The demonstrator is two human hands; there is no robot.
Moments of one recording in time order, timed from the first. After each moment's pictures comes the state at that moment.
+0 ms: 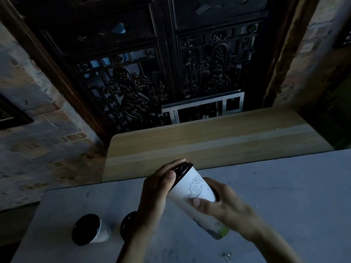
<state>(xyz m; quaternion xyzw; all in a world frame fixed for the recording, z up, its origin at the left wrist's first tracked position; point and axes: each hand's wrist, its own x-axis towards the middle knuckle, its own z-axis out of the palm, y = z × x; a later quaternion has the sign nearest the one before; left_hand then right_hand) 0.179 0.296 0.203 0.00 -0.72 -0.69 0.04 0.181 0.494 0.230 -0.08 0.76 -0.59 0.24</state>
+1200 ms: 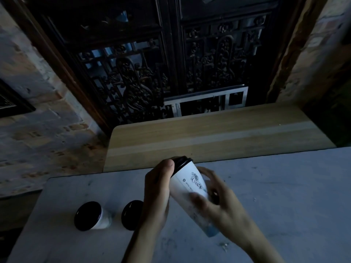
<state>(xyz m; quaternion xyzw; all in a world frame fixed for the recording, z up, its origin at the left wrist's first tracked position) 0.189 0.310 0.196 0.11 -0.67 -0.73 0.06 0.209 0.479 0.212 -0.08 0.75 -0.64 0.15</state>
